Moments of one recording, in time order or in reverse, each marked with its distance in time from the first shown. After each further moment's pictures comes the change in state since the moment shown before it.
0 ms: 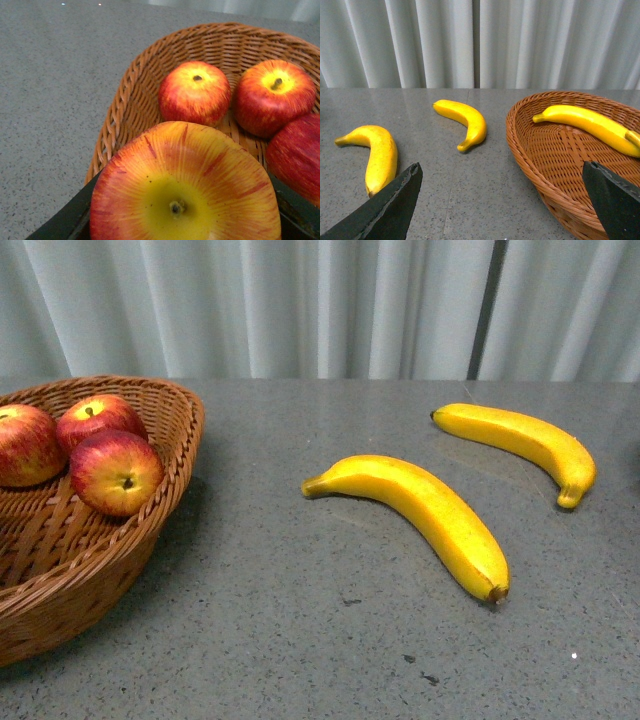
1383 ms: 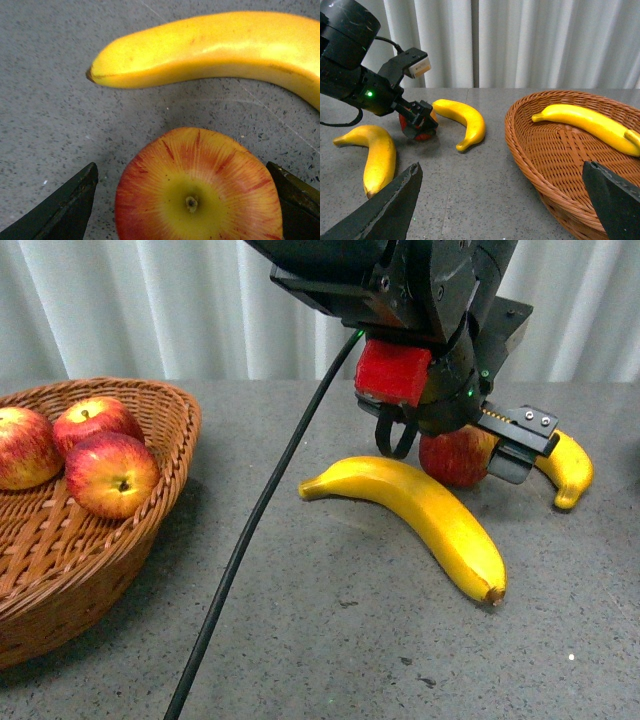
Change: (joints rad) left arm -0.654 1.080 1.419 -0.648 0.143 0.237; right arm 0.000 0.000 0.000 0.000 0.000 0.000
